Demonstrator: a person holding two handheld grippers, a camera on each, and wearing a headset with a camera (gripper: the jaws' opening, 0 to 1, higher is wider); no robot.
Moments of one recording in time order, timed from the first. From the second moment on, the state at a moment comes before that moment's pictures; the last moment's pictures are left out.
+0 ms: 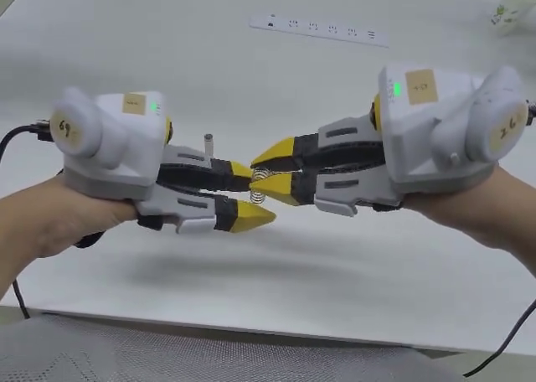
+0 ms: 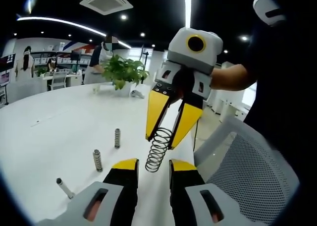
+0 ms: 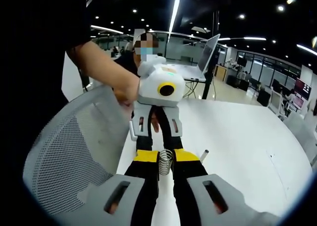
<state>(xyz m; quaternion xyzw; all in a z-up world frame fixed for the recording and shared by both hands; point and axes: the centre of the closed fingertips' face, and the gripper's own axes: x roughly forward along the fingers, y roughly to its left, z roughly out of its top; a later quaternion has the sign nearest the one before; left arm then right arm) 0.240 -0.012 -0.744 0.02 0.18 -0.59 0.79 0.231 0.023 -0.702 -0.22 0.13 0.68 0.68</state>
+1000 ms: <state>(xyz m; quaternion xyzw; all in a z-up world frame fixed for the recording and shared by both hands) 0.261 0.051 -0.750 0.01 0.19 -0.50 0.85 0.245 0.018 -0.702 -0.21 0.13 0.66 0.71</state>
